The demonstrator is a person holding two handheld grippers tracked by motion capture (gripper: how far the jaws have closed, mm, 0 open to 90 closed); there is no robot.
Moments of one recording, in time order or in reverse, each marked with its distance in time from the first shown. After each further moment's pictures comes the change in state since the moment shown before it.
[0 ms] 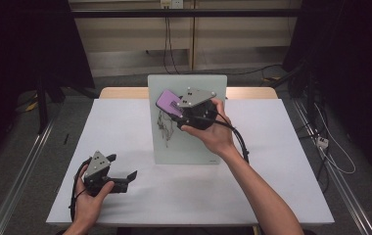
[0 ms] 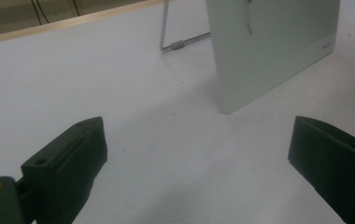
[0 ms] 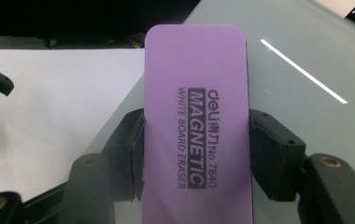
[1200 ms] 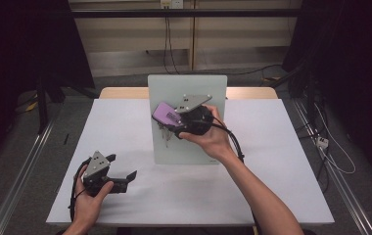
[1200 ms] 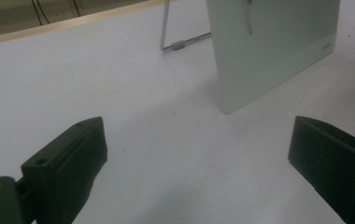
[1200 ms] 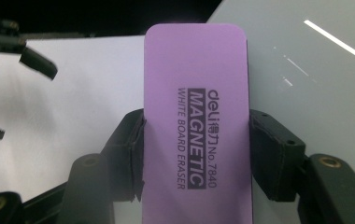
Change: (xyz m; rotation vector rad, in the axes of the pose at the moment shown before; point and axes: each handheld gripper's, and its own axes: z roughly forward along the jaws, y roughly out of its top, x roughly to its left) left arm 0.000 0.000 -0.001 -0.005 0.000 0.000; right arm 0.005 -0.012 0.011 0.037 0.143 0.059
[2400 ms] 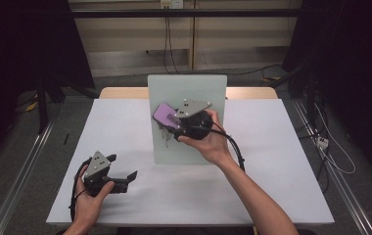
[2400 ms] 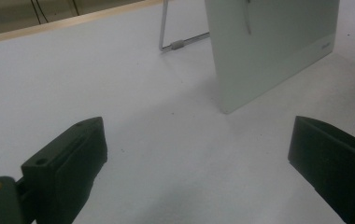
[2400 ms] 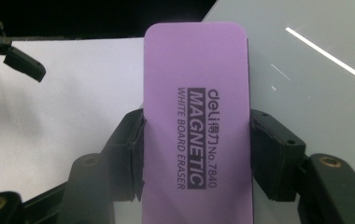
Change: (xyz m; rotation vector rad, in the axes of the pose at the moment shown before) left arm 0.000 0.000 0.000 0.005 -0.003 0.000; right arm 0.014 -0.010 0.006 -0.015 -0.054 -0.010
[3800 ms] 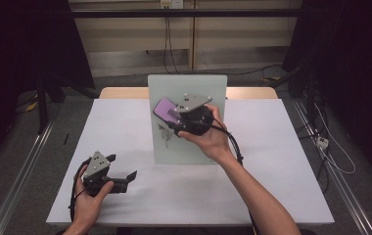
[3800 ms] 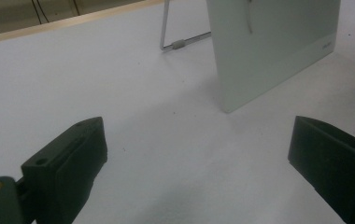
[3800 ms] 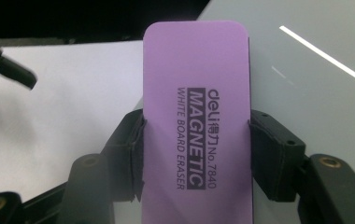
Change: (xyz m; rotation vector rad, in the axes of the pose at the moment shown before) left arm 0.000 0.000 0.000 -0.002 0.001 -0.002; right arm -0.012 0.014 -0.009 -0.006 -0.033 0.011
